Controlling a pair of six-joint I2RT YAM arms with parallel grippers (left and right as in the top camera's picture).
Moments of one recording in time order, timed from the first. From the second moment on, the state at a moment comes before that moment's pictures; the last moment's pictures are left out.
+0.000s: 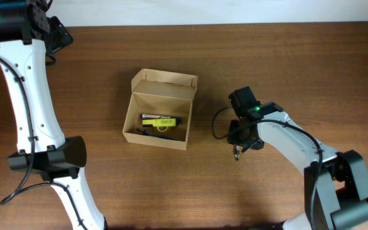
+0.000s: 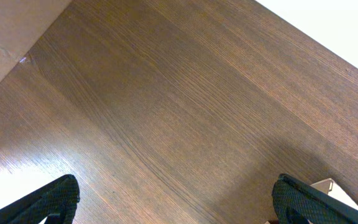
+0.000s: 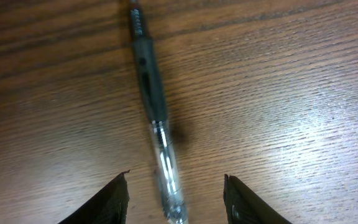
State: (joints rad) left arm 0.11 2.19 2.77 -1.69 -0.37 -0.49; right arm 0.33 1.71 1.02 -0.78 0.04 0.60
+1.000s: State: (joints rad) left arm 0.11 2.19 2.77 -1.69 -0.37 -0.49; right arm 0.33 1.80 1.03 -0.75 0.04 0.43
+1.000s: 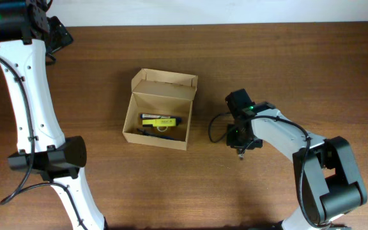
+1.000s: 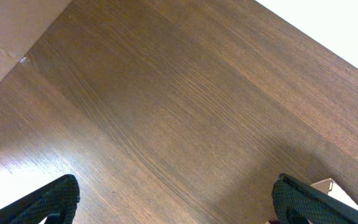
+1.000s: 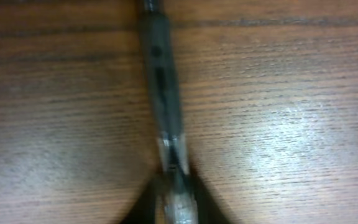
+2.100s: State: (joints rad) left arm 0.11 2.19 2.77 -1.69 -0.37 -0.49; right arm 0.59 1.77 1.87 -1.14 0.04 -0.59
